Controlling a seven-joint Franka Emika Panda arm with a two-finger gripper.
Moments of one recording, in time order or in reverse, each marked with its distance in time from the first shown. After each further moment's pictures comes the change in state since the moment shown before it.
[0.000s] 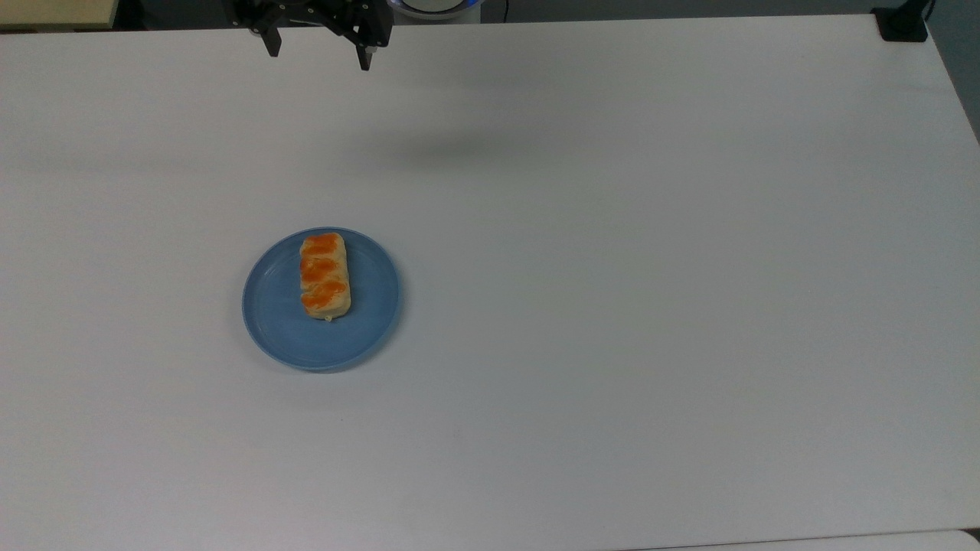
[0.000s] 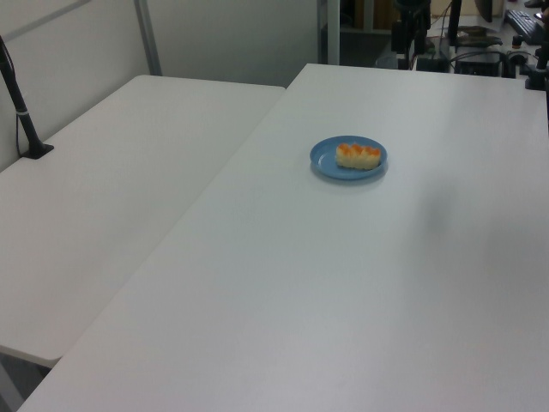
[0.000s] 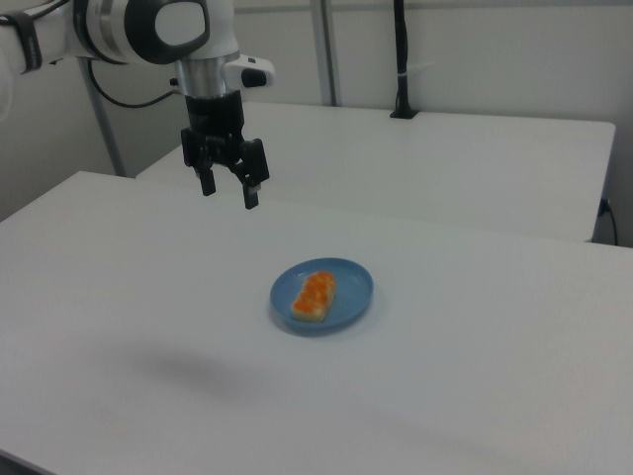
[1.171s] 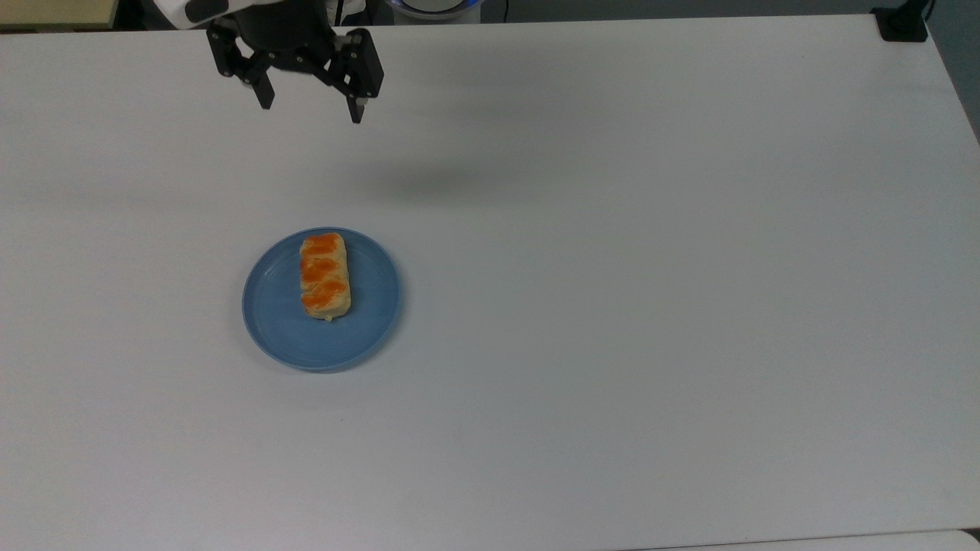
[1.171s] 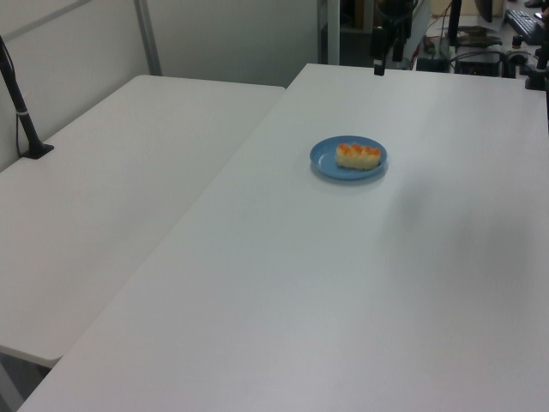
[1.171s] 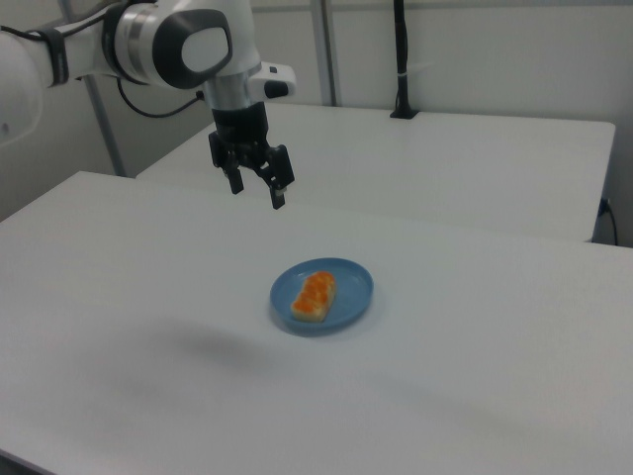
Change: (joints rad) arm -0.024 0.060 0.004 -0.008 0.042 0.185 0.003
